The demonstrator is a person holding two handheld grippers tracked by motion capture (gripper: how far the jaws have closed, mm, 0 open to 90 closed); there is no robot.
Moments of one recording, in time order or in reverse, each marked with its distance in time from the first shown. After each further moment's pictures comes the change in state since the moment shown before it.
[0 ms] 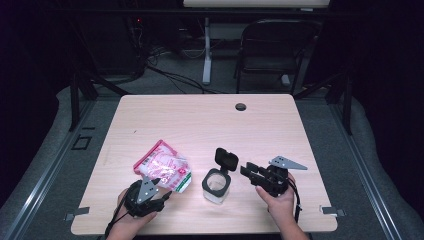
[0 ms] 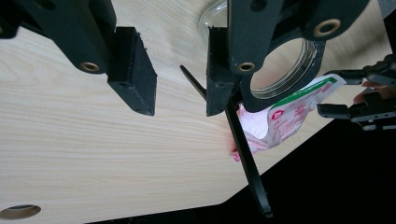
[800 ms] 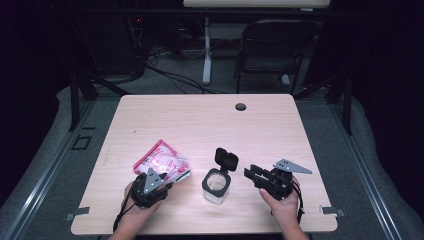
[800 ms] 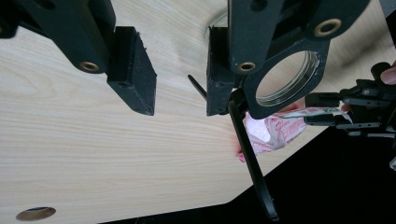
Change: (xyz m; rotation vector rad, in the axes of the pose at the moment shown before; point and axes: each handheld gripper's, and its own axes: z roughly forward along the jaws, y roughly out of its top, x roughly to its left) left arm 0.010 0.012 0.022 -0.024 0.029 -0.046; right arm -0.003 -0.006 -0.011 -0.014 -0.028 0.012
